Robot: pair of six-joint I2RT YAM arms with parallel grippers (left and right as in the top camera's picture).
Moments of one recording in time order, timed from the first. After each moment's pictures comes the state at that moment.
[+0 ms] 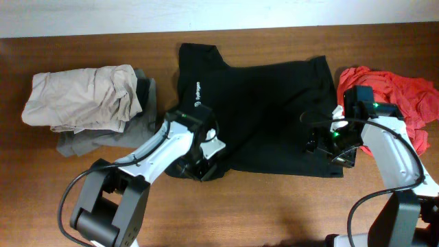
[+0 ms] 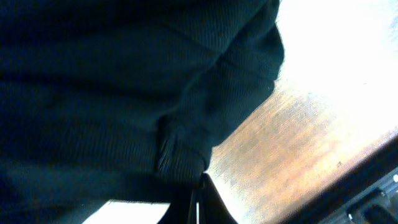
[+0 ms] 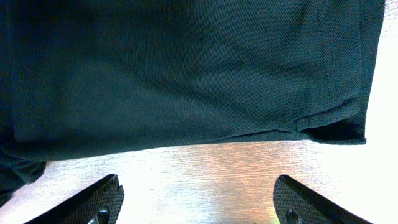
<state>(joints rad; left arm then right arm) -0.52 1.83 1.21 -1.09 0.23 0.22 -0.15 1.57 1.11 -1.13 -0.25 0.21</state>
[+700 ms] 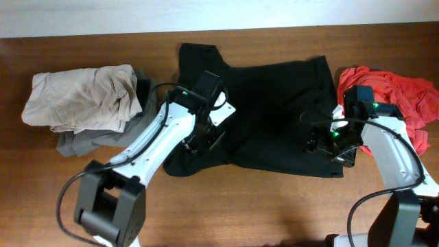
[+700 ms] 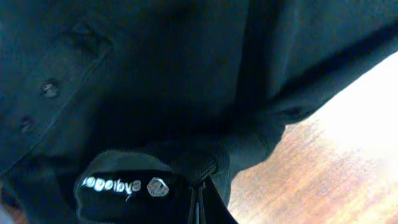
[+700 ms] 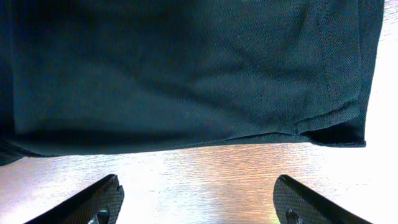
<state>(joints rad) -0.52 1.87 1.47 -1.02 0.12 0.25 -0.15 1.57 1.11 -1.12 -0.25 0.21</state>
